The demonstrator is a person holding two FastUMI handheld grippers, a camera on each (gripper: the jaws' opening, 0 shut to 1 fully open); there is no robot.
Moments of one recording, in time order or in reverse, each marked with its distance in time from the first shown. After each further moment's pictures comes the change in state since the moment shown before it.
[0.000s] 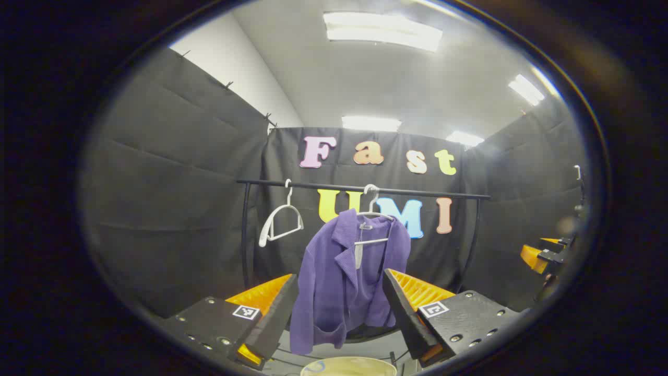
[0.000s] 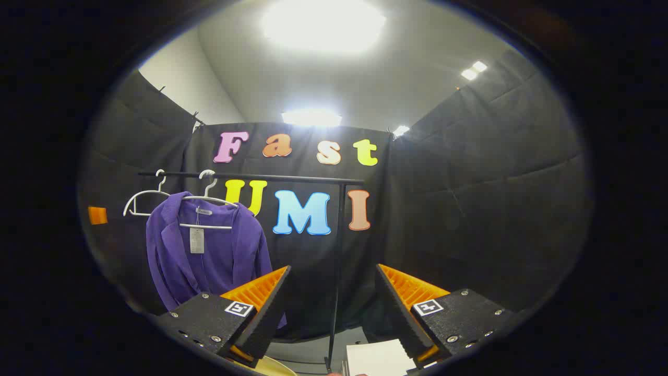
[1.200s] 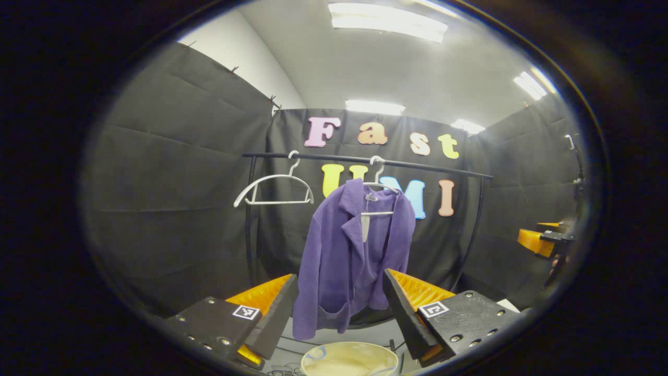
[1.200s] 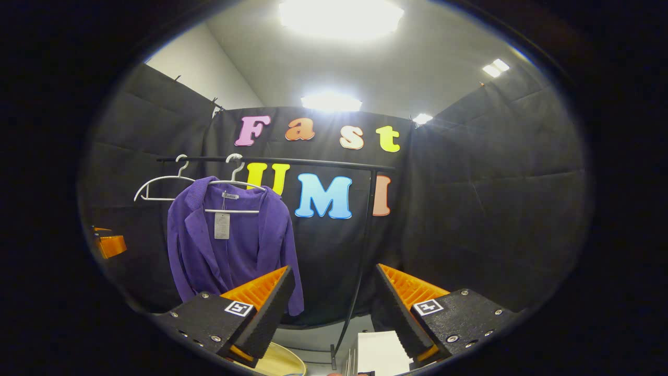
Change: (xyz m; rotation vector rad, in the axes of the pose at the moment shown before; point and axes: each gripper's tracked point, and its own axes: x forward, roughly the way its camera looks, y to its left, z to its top) left arm -0.020 0.010 -0.062 -0.028 0.123 0.011; right arm -0.017 0.051 -0.006 -0.039 0.097 0.108
